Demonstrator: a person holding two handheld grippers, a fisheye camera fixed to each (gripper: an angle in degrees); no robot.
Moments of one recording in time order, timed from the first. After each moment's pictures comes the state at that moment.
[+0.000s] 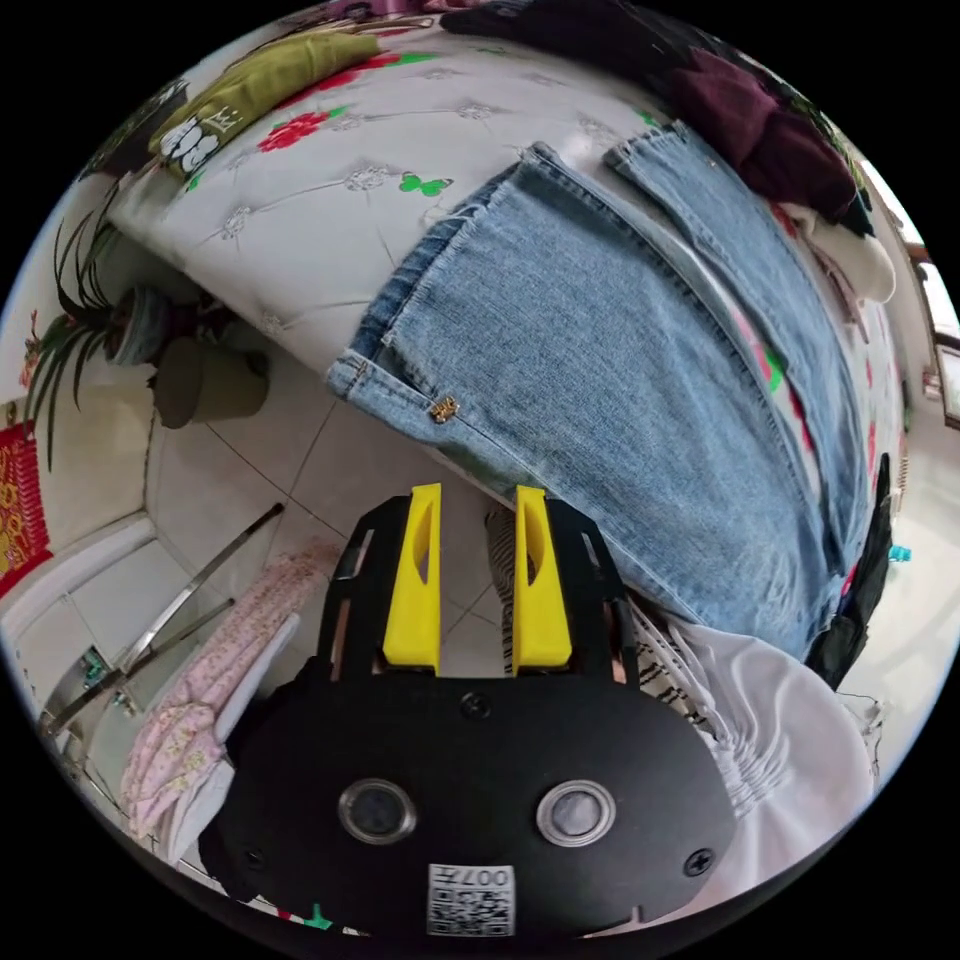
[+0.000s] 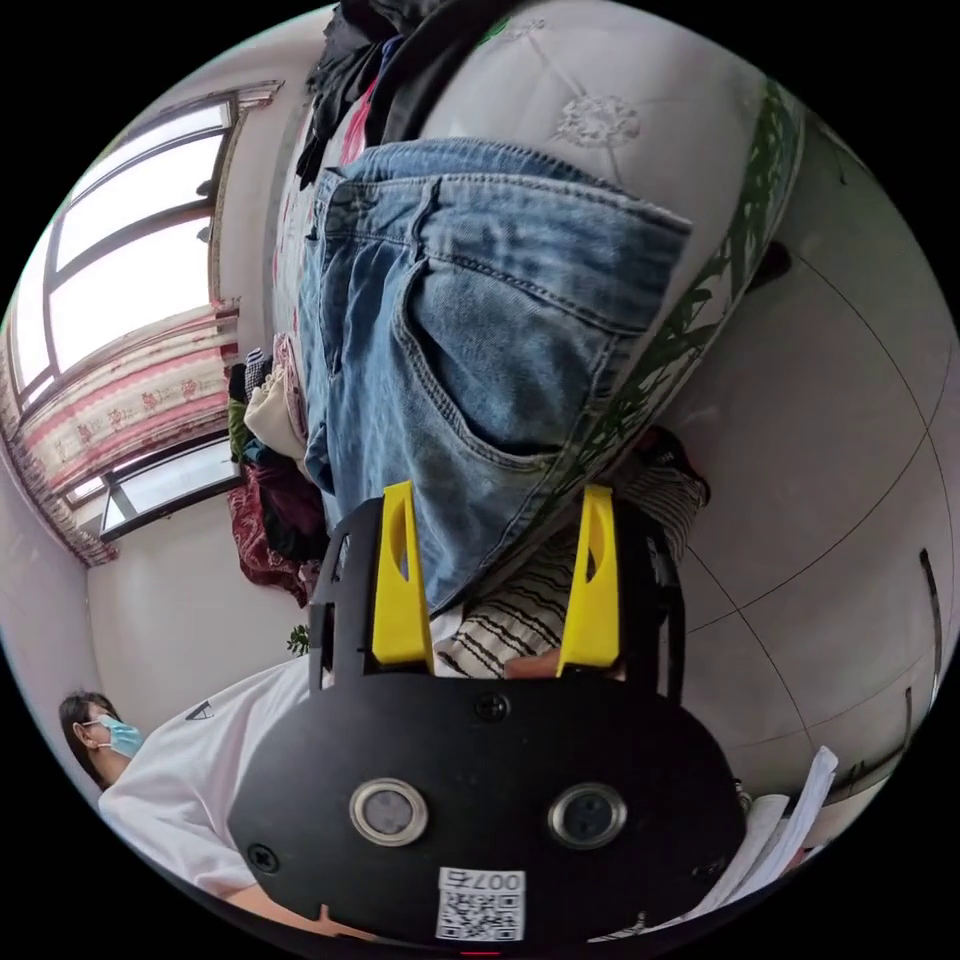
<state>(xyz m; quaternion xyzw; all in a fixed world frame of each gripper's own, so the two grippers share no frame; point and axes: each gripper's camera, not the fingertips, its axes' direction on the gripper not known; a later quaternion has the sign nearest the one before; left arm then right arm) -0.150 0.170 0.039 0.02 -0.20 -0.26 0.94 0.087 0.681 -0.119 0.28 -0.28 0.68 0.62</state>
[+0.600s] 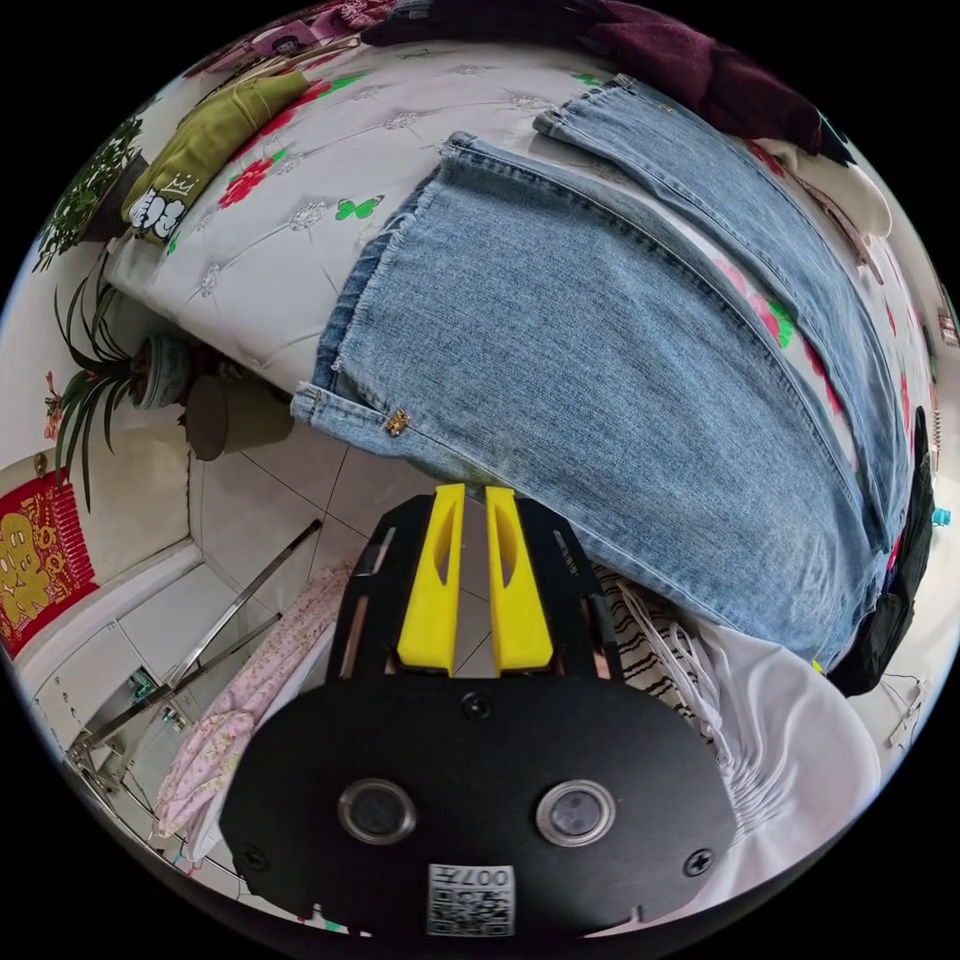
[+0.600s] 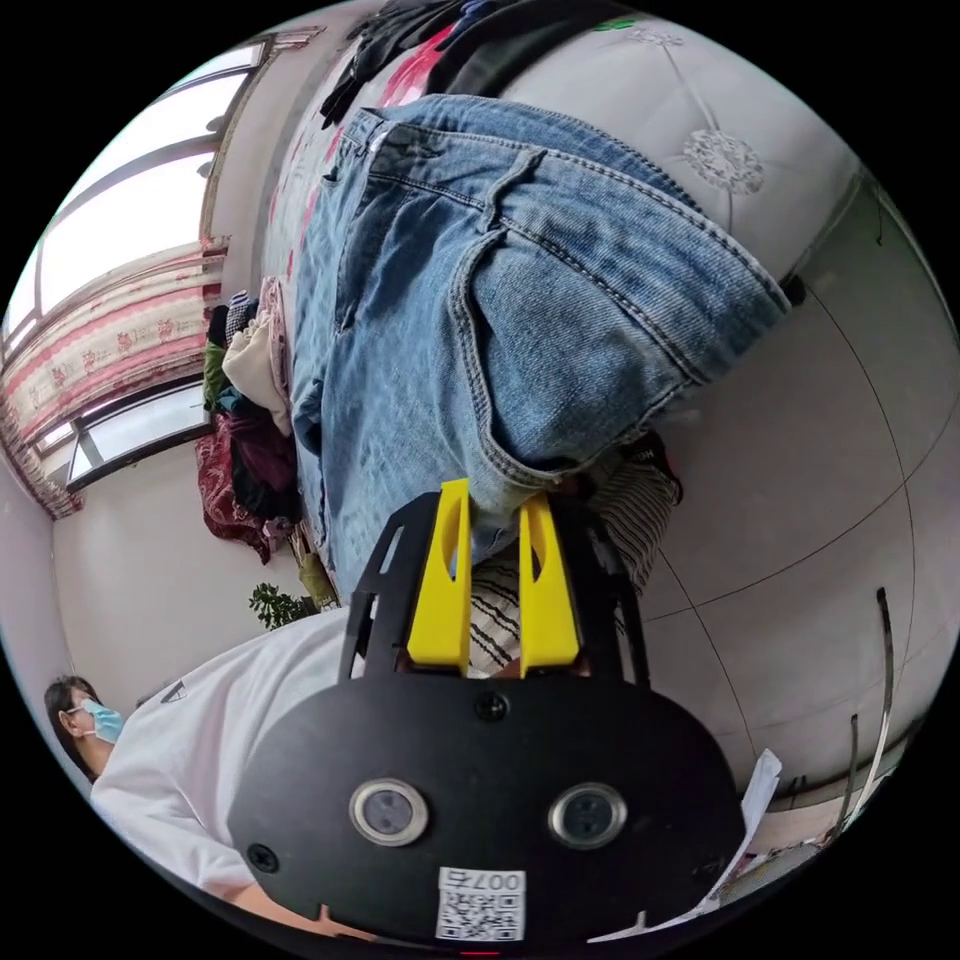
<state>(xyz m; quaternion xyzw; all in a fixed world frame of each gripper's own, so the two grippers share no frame) -0.116 0.138 0.059 0.00 -0.25 -0.22 0.94 0.085 0.700 -0.178 0.24 -0.26 0.64 0.68</state>
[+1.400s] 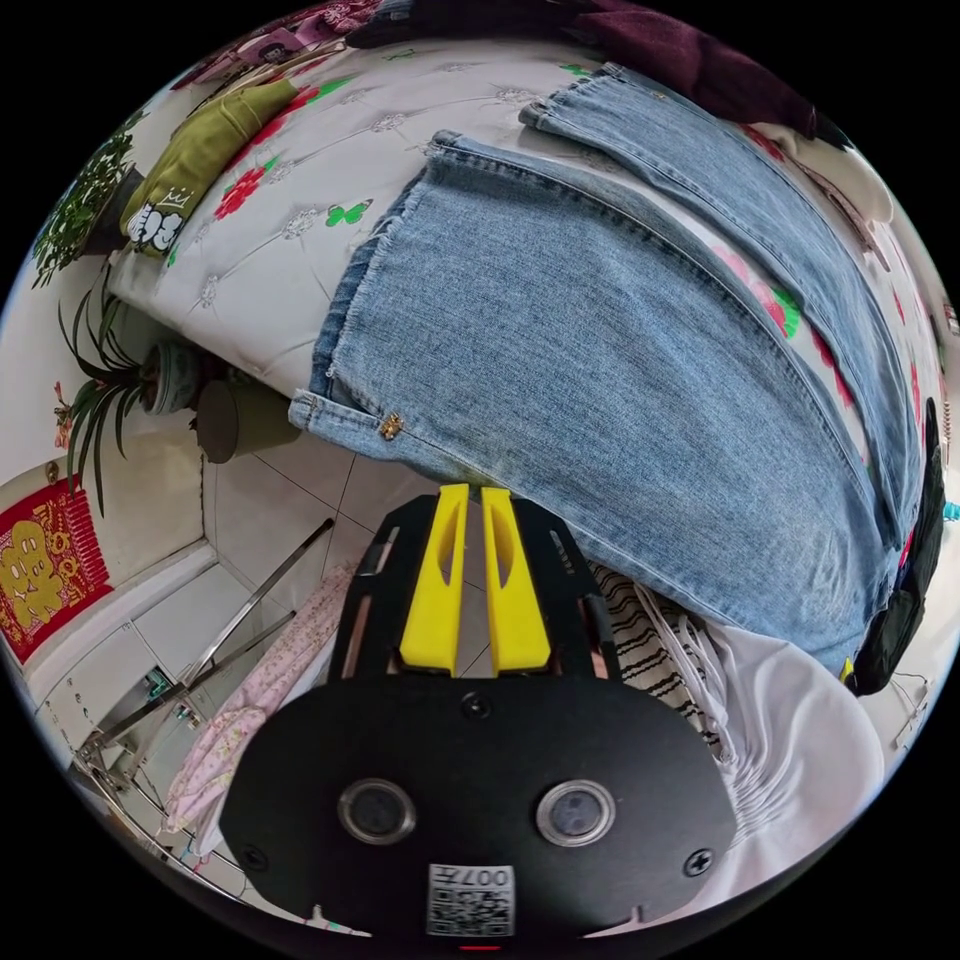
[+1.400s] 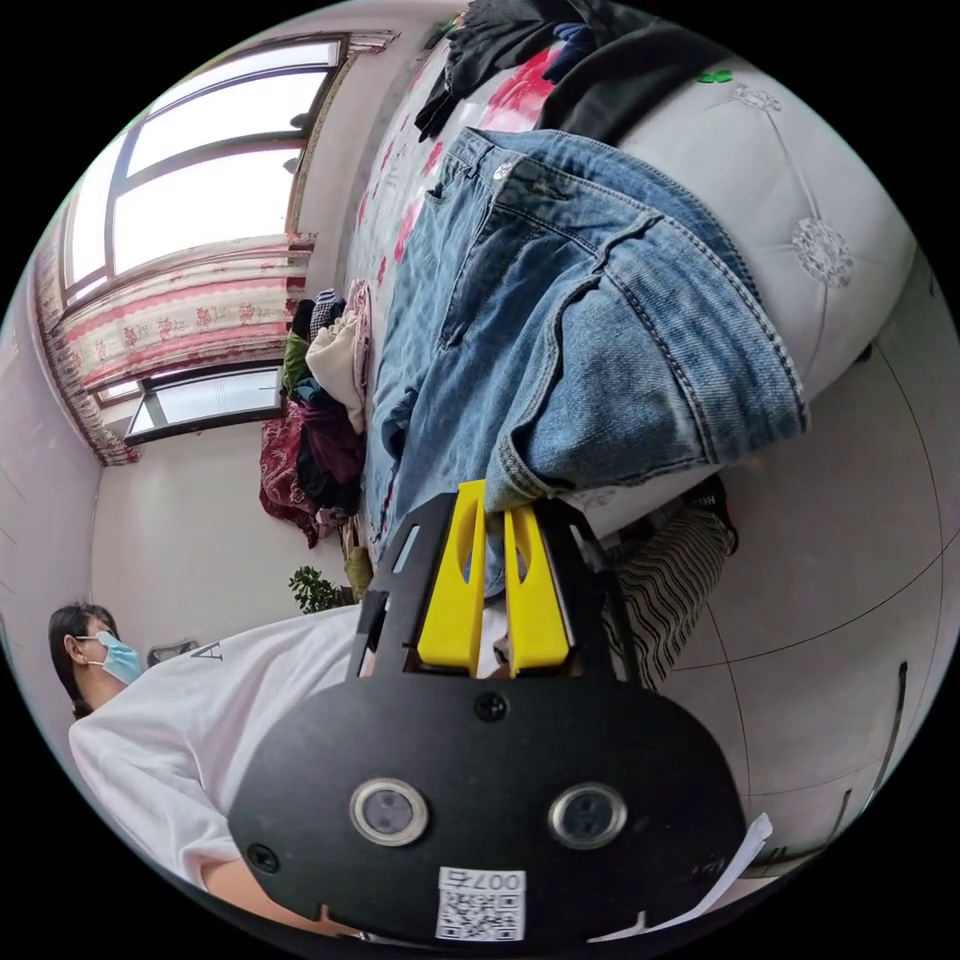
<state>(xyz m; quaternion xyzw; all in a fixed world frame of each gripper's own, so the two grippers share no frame) -0.112 0.130 0.062 -0.01 -0.27 -0.22 0.94 0.091 0.699 -0.249 0.32 -0.28 0.58 0.69</state>
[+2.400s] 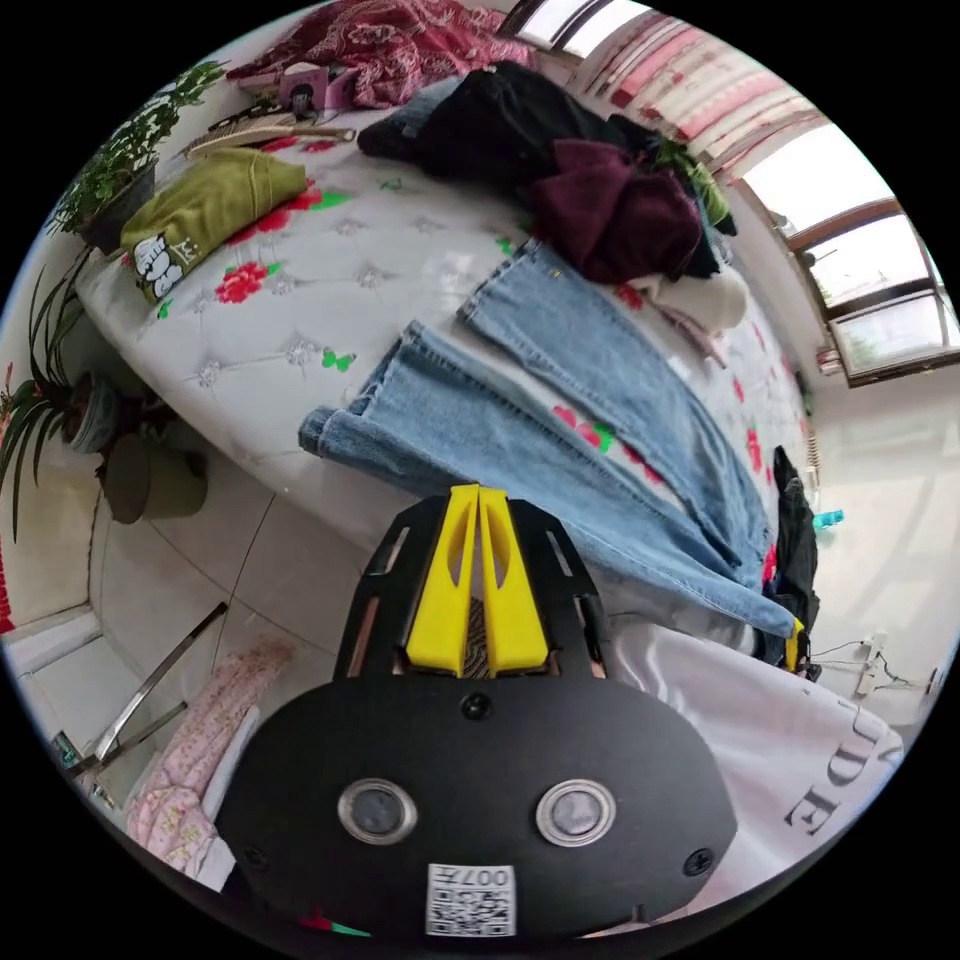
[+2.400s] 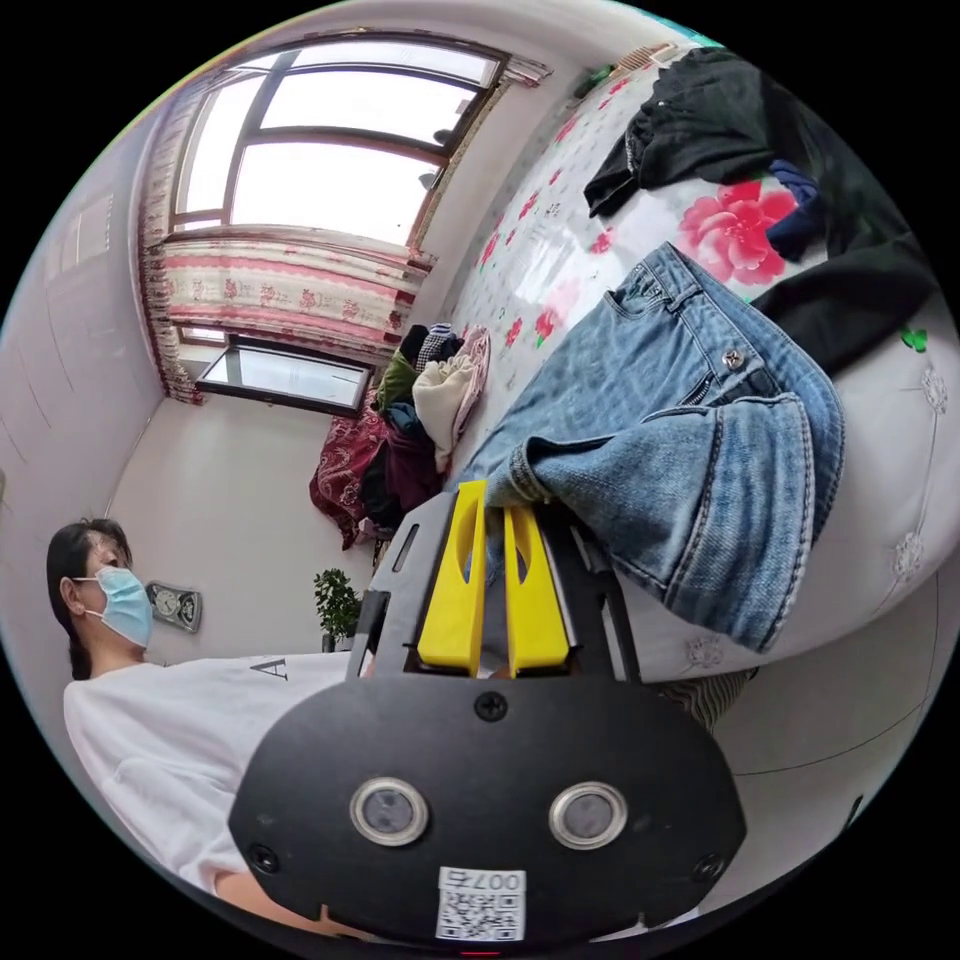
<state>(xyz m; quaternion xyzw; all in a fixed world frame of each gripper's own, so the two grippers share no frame) -0.119 0.197 -0.089 0.19 -0.11 -0.16 0.96 0.150 0.632 -0.373 0.44 -0.23 0.48 0.72</state>
